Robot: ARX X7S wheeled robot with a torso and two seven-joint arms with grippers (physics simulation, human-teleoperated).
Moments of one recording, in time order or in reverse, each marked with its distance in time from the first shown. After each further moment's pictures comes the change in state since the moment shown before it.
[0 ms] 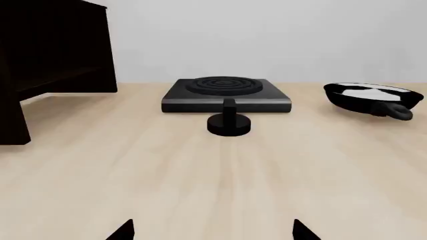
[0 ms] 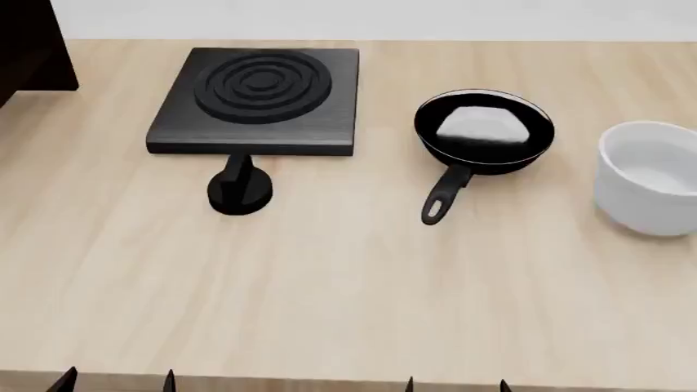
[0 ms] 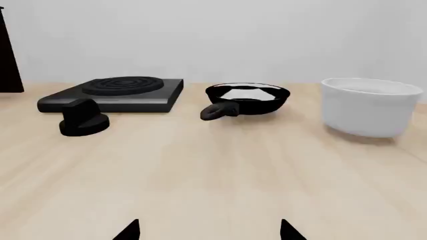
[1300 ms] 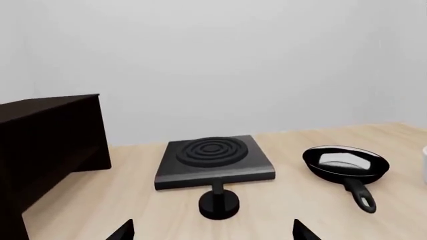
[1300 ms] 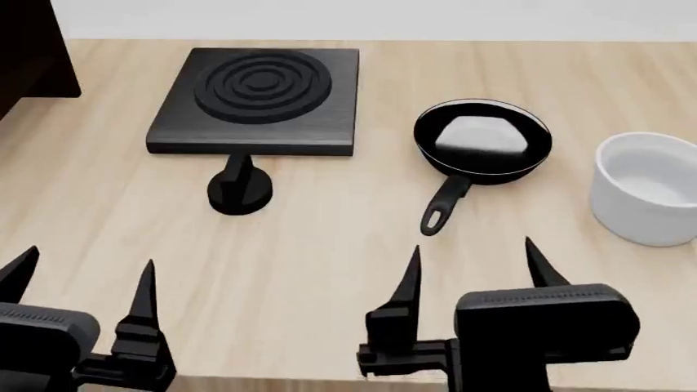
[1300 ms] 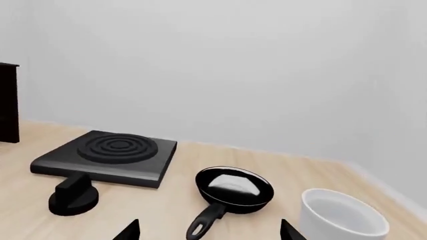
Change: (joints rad) left arm -0.193 -0.136 0.097 0.662 -0.108 -0.733 -0.091; right arm 0.250 0.147 -0.118 -0.581 0.028 0.693 0.103
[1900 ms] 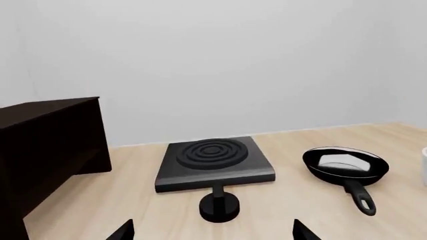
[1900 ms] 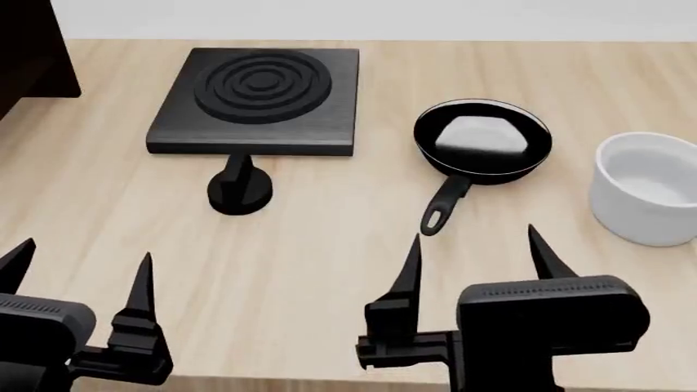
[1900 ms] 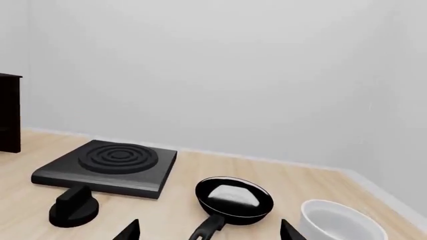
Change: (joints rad) left arm -0.030 -0.008 -0.003 0.035 -0.013 -0.066 -0.003; right arm 0.018 0.006 0.001 -0.042 0.007 0.028 0.001
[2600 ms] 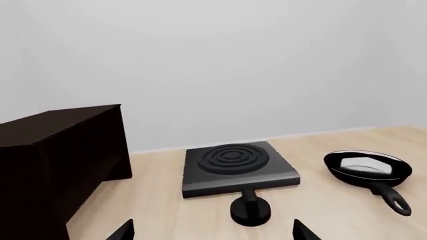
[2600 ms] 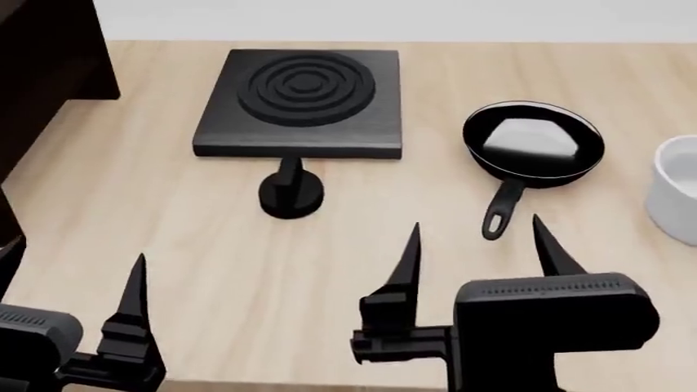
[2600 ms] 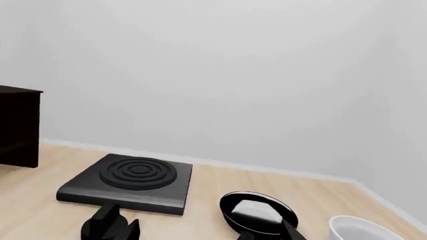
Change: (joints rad) left arm 0.019 -0.010 -0.011 0.066 0.000 -0.021 0.020; right arm 0.013 -0.005 -0.017 -0.079 -0.014 0.061 0.024
